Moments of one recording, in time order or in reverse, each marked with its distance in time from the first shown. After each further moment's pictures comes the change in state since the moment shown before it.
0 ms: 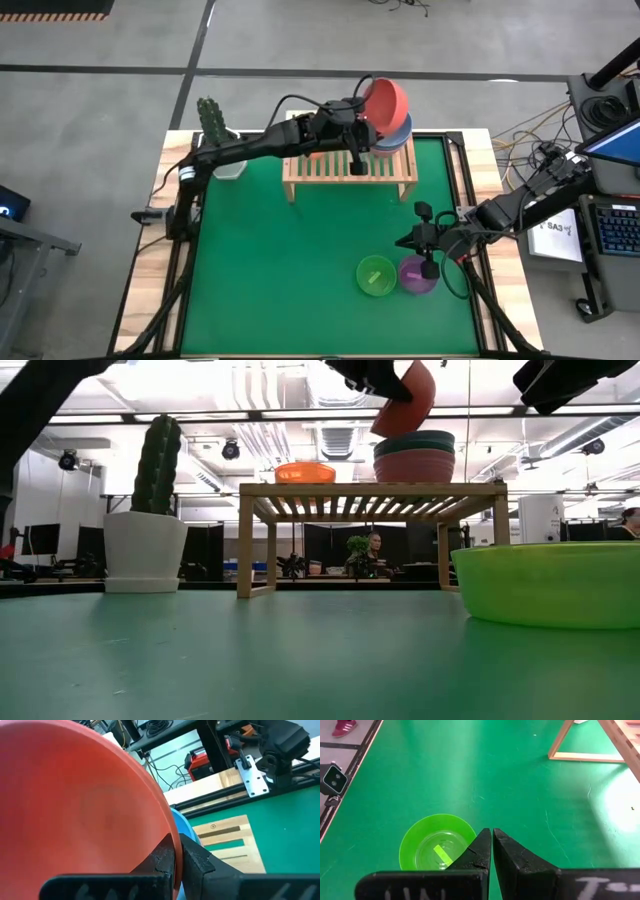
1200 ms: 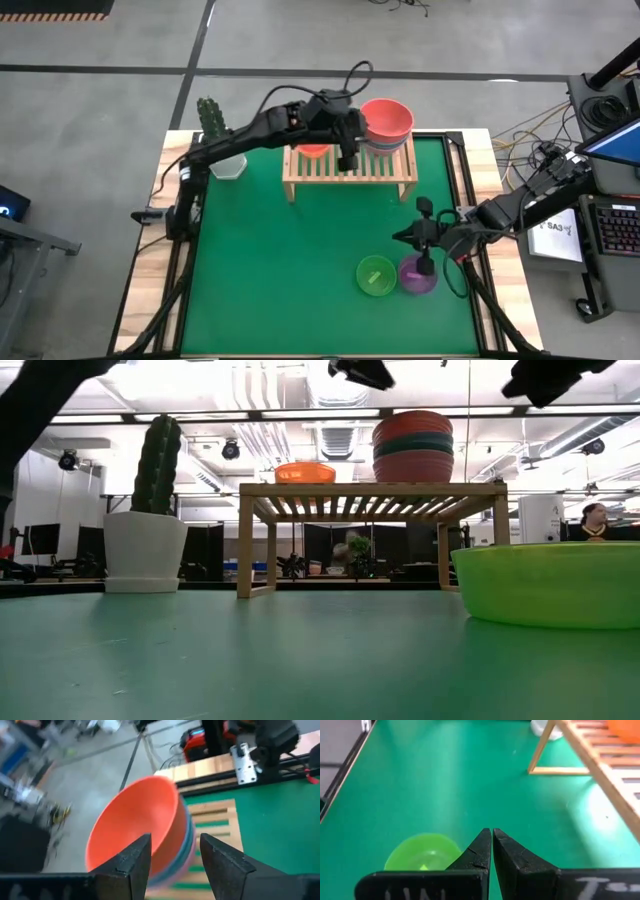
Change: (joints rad) left arm 0.002 0.012 0.239 -0.371 -0.033 -0.138; right arm 0.000 0.000 0.000 0.052 0.109 0.000
